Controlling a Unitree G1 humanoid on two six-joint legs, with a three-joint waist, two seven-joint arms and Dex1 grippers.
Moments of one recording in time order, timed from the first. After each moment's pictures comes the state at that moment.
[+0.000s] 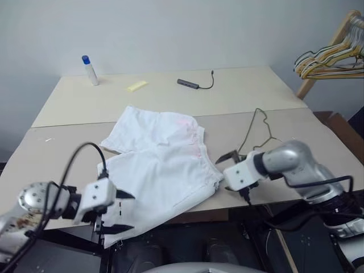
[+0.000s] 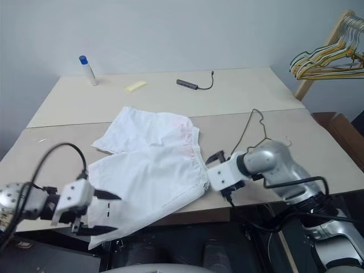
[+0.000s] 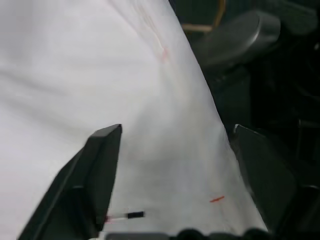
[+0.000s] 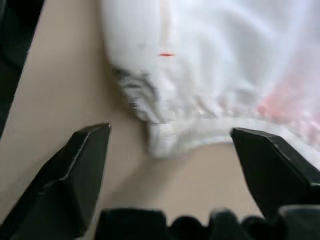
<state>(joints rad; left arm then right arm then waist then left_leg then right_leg) 0.22 1.05 0.16 -0.45 -0.45 0.31 -1.27 -0.46 -0.83 0.31 -0.19 -0.17 0.01 1.26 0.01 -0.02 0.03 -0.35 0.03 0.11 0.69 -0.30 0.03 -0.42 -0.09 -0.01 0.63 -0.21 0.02</state>
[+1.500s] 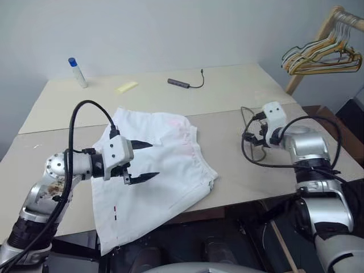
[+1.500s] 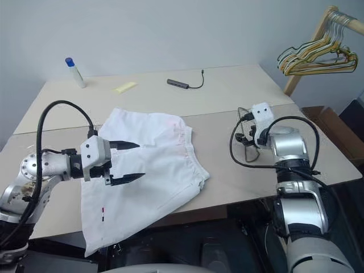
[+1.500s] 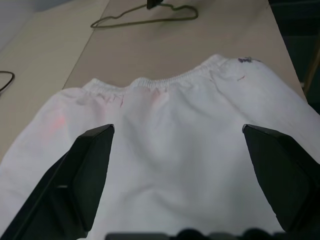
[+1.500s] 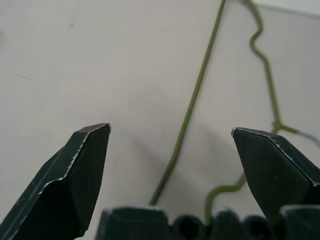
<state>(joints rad) -0.19 0.80 0.00 -0.35 -0.36 0.29 -1.05 -0.79 -0.49 -0.02 0.61 0.00 0.79 0.49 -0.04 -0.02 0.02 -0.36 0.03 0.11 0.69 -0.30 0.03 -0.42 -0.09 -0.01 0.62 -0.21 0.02</state>
